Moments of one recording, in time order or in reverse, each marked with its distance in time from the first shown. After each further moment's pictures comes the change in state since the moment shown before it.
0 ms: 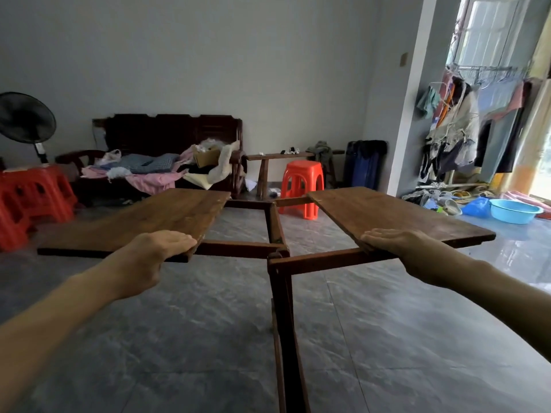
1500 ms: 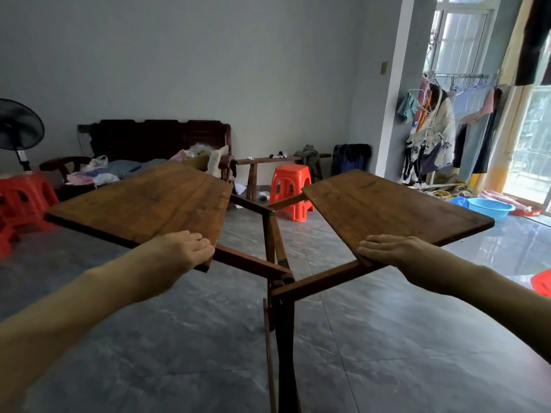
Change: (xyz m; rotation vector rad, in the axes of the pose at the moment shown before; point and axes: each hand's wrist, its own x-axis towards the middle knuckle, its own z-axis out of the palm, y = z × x) left_hand 0.012 0.094 -0.065 0.330 -0.171 0.228; right_hand -0.048 -0.016 -0.034 -0.125 -0.084 -0.123
